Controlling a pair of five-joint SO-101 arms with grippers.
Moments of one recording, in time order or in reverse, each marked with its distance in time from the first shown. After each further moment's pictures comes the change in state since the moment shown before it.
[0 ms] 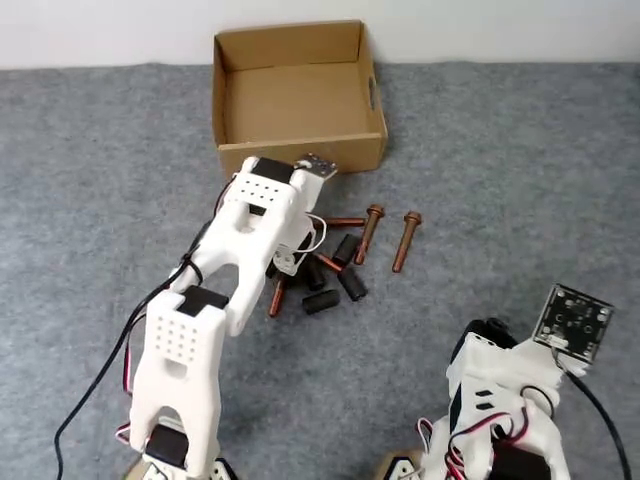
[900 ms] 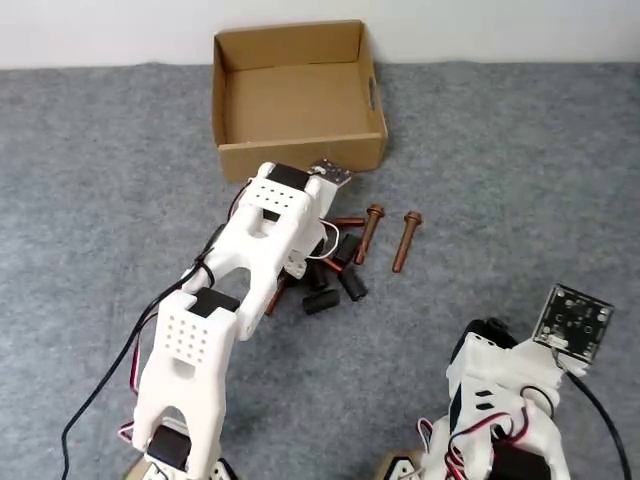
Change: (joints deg) left arm 3.6 2.3 -1.1 -0.8 0.5; right arm 0.0 0.0 0.0 0.0 0.0
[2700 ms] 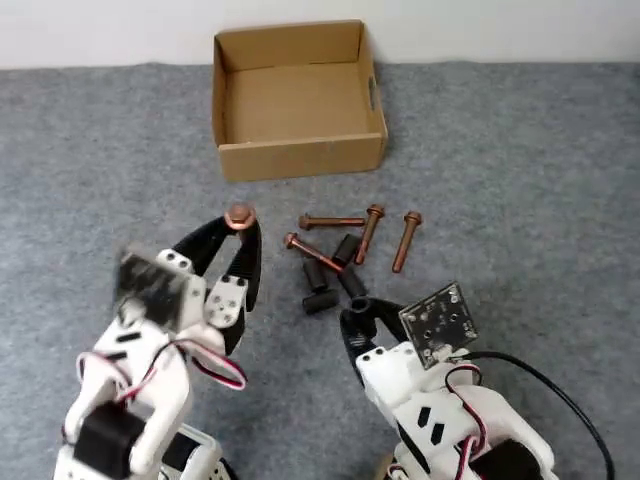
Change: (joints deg) left arm 1.4 -128.8 79.5 -42.9 8.5; right arm -48.5 0.4 0.7 -15.7 8.4
